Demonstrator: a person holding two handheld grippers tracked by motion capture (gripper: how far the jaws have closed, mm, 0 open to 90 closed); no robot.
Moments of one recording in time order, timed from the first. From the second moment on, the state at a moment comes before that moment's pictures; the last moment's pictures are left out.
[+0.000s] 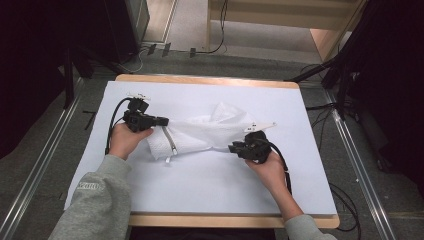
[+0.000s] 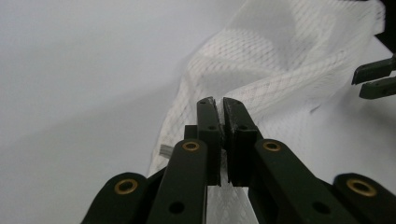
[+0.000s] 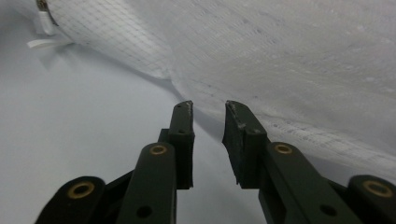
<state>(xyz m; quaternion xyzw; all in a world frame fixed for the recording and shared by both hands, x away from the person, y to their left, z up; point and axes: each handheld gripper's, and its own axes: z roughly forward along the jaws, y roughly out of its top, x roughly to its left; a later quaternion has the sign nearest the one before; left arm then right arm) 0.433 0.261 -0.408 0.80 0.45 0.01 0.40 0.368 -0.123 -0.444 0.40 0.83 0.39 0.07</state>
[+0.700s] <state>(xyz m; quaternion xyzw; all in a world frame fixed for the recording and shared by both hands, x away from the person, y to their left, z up) 0.438 0.259 -0.435 0.81 0.45 -0.02 0.37 0.396 -0.099 -0.473 0.40 0.83 0.36 0.13</state>
